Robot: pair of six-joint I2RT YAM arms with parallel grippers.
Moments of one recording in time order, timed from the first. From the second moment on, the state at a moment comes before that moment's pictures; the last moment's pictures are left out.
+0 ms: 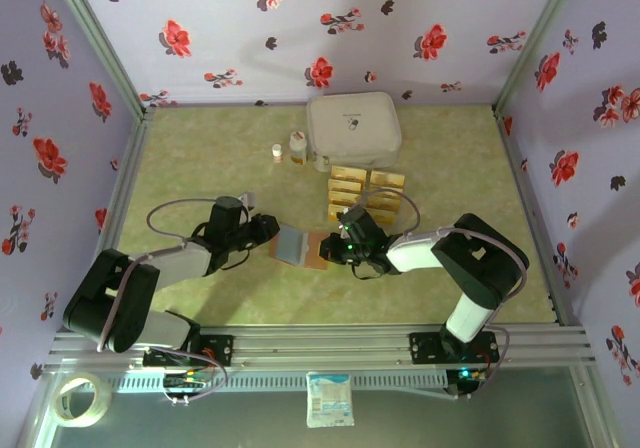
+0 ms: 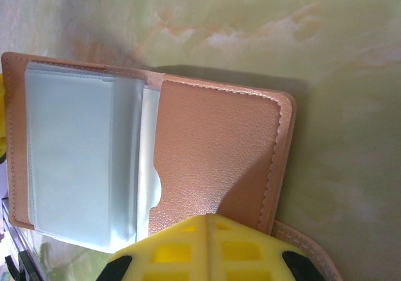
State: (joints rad) left arm -0.46 1.39 0.45 0.28 0.30 -0.84; right arm 0.79 1.69 0.61 0.31 -0.30 0.93
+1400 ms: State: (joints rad) left arm -0.55 1.38 0.49 0.30 0.24 -0.89; right arm 0.74 1.43 0.74 -0.12 -0.21 0.80
